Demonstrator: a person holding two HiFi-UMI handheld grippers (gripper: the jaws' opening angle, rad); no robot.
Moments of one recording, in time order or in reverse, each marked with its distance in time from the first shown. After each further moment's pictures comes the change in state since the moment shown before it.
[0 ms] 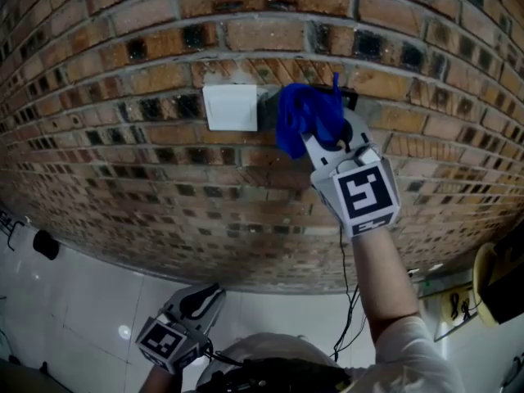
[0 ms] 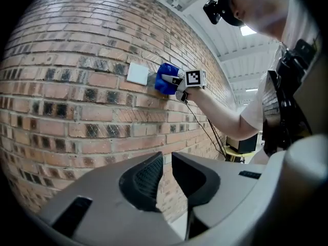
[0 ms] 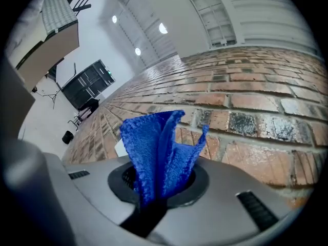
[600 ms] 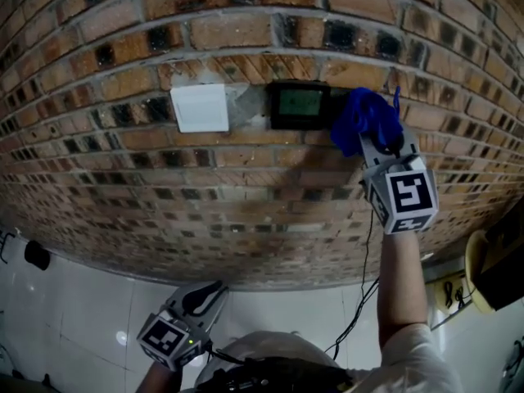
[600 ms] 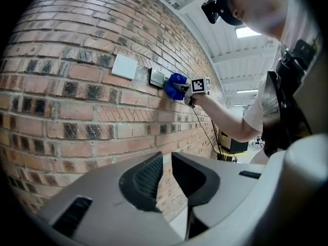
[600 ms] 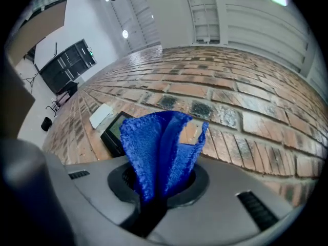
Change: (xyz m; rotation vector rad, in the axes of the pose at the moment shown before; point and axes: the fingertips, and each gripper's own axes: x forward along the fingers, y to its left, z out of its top) left arm 0.039 -0.022 0.004 0.019 0.006 -0.102; right arm -0.089 -0.113 -0.056 -0.039 0.133 -0.247
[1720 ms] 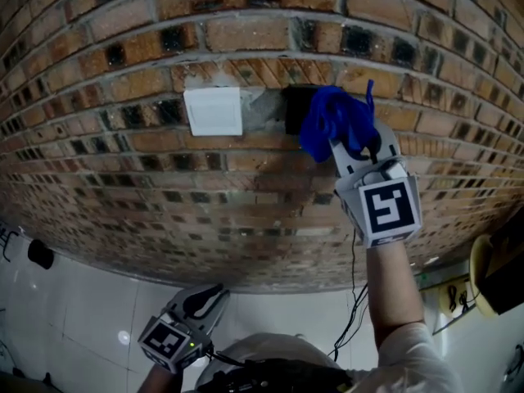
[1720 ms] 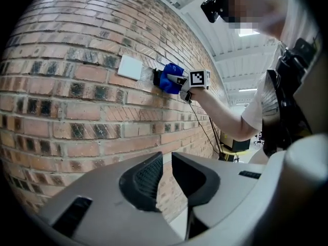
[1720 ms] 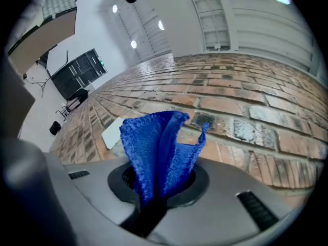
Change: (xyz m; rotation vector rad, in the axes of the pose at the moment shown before) left arm -0.011 0.018 -0.004 0.007 0.012 0.020; right arm 0.025 0.073 0.048 0.015 -0.081 0.096
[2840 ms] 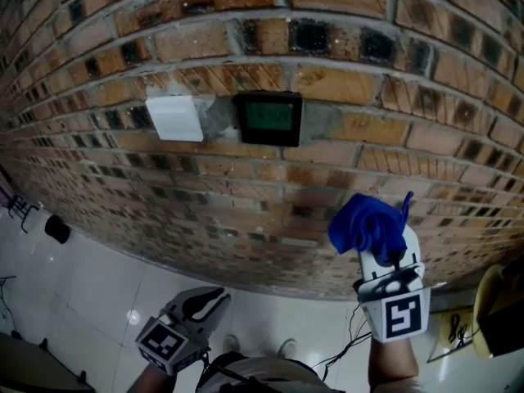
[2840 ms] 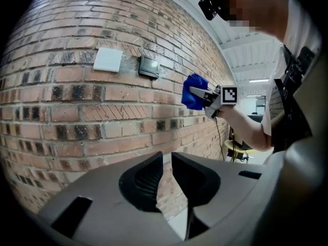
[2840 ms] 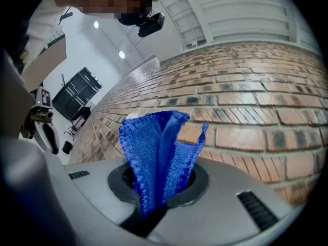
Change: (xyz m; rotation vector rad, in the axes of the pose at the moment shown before) left arm 0.072 -0.065 0.016 -0.005 0.080 0.123; right arm -0.149 -0.041 -0.097 0.220 0.008 0.071
